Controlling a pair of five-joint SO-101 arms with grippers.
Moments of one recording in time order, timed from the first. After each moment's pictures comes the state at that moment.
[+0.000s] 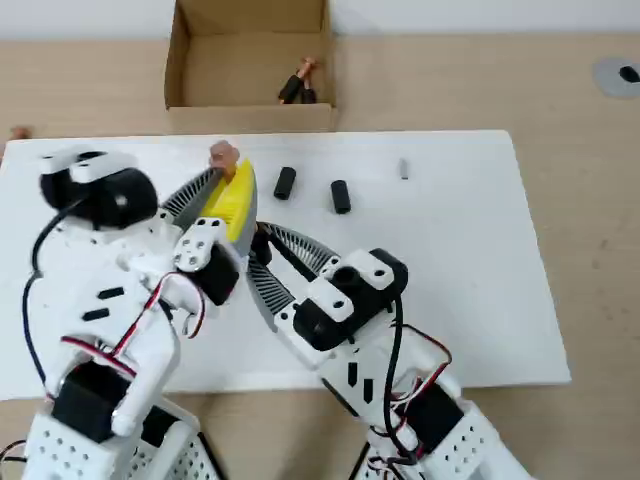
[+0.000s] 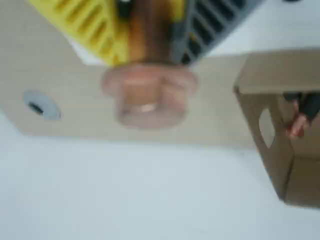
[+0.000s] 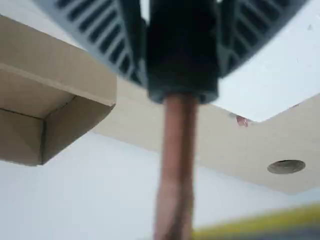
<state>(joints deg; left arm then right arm) 22.7 -76.8 50.4 35.6 10.9 -48.1 -95.8 85.0 16.4 -11.5</state>
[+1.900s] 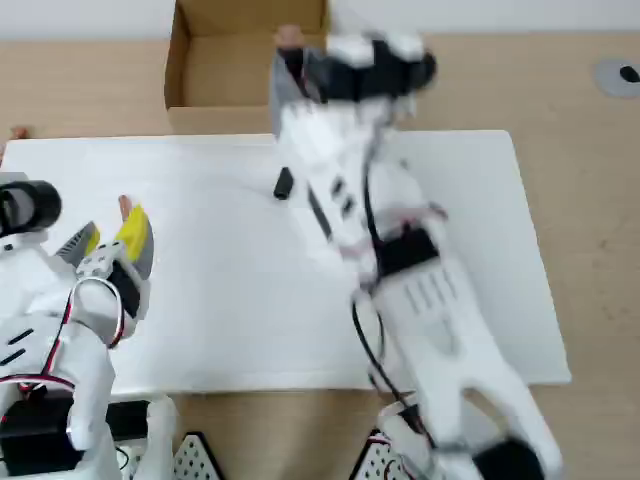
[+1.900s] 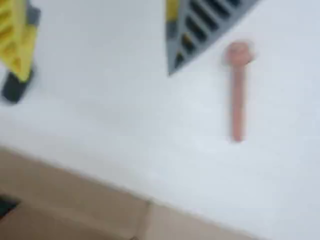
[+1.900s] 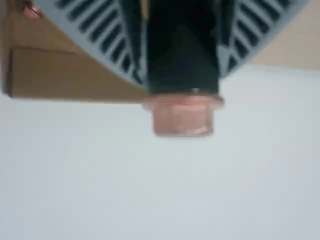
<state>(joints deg) -10.6 -77.4 38.2 75.3 2.0 -26.8 -25.1 27.0 6.8 -20.7</state>
